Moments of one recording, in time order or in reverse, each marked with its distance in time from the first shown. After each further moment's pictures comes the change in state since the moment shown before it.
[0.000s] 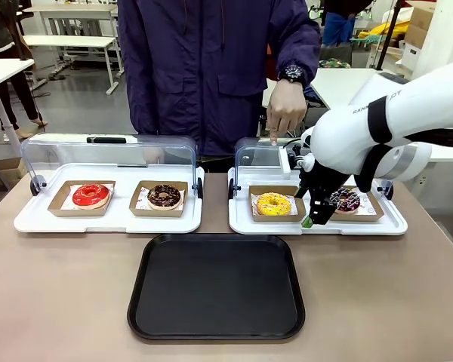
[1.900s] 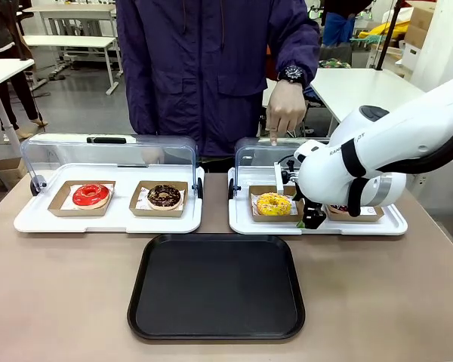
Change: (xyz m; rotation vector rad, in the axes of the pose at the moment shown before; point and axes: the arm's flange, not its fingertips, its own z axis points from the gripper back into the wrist) left arm 0.000 0.000 0.000 0.000 0.000 0.000; right arm -0.017 -0.019 -0.056 -0.142 0.064 0.024
